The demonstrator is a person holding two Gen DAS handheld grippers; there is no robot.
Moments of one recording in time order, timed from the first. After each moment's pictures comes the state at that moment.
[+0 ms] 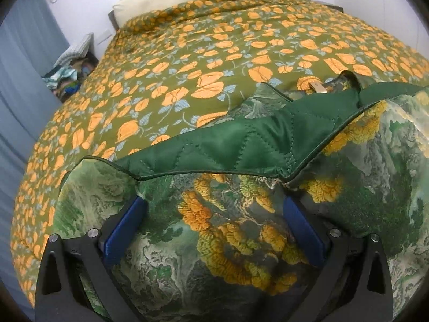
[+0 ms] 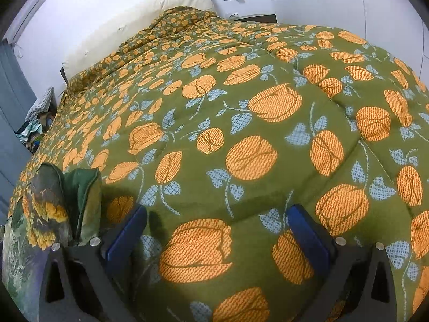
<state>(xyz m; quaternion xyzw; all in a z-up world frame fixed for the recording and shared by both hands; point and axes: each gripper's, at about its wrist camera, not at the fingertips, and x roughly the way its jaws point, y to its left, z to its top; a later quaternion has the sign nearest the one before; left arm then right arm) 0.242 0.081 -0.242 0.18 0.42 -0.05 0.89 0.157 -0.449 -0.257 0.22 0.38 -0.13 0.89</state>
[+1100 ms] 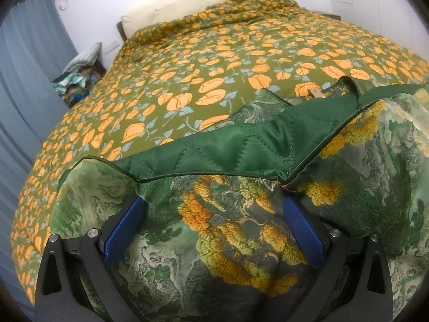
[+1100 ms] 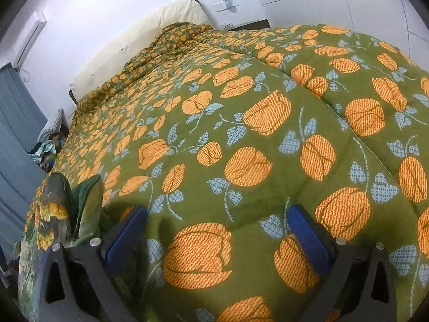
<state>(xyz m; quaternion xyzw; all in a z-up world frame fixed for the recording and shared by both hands) 0.195 0.096 -0.242 0.18 0.38 -0.04 0.91 0.120 -0.457 -0.257 0.27 0.33 -0.12 0.90</state>
